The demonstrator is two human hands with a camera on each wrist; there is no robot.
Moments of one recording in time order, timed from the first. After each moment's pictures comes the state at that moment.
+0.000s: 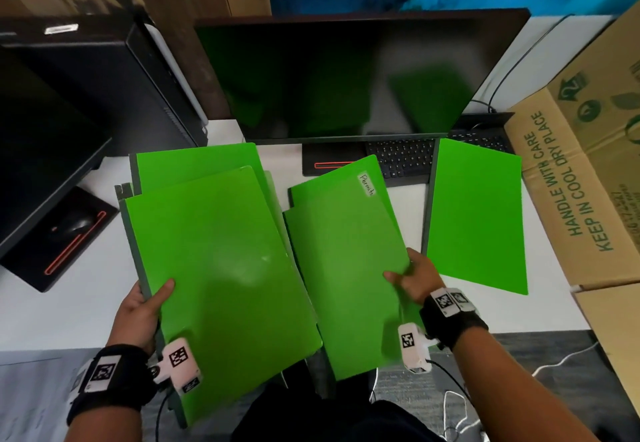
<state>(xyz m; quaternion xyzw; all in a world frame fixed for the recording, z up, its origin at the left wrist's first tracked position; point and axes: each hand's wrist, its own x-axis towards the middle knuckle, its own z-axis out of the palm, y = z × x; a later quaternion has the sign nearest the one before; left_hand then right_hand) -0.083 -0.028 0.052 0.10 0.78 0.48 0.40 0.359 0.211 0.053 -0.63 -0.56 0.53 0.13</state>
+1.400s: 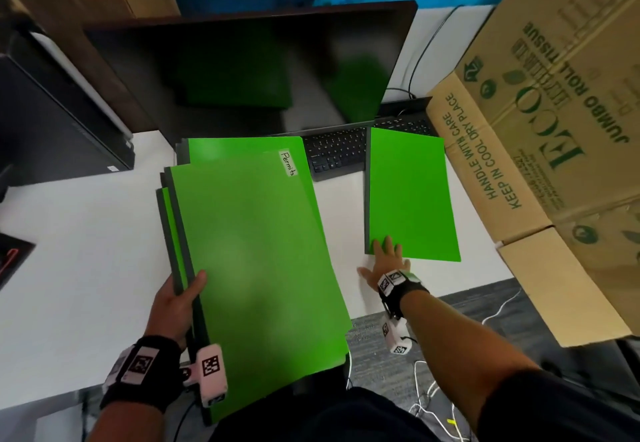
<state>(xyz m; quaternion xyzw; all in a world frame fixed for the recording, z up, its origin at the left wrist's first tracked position) 0.047 0.063 0.076 0.17 0.73 0.48 0.46 0.412 0.217 0.000 -0.69 -0.64 0.27 -0.20</state>
